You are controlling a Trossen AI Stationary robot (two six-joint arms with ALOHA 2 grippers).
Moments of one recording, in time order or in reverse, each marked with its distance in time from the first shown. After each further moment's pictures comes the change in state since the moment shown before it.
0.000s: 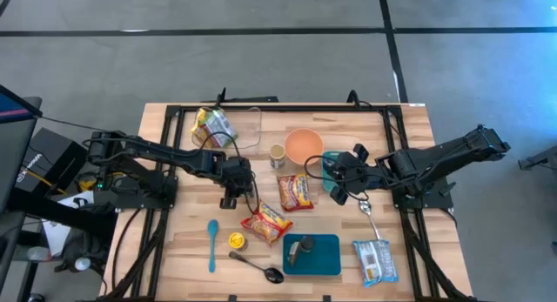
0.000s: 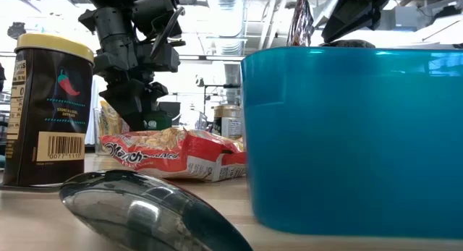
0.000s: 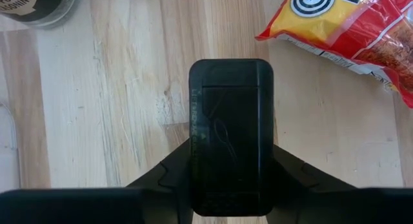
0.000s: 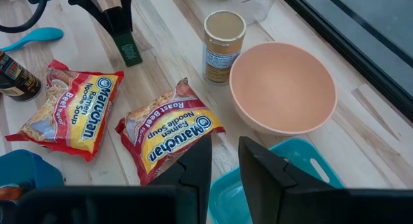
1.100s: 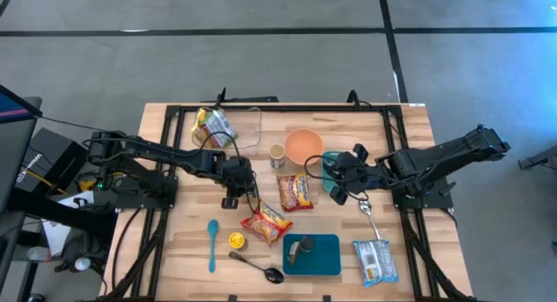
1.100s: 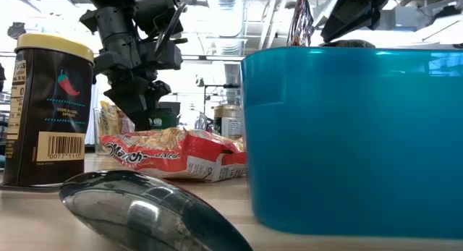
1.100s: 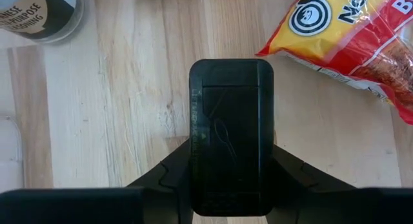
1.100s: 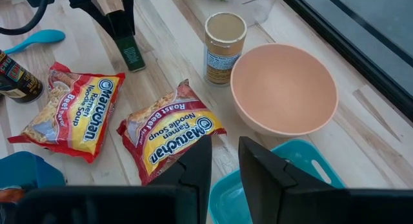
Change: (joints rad) left arm 0.000 0.000 0.000 0.037 -0.002 0.001; right arm 0.000 0.000 0.000 0.006 0.000 0.000
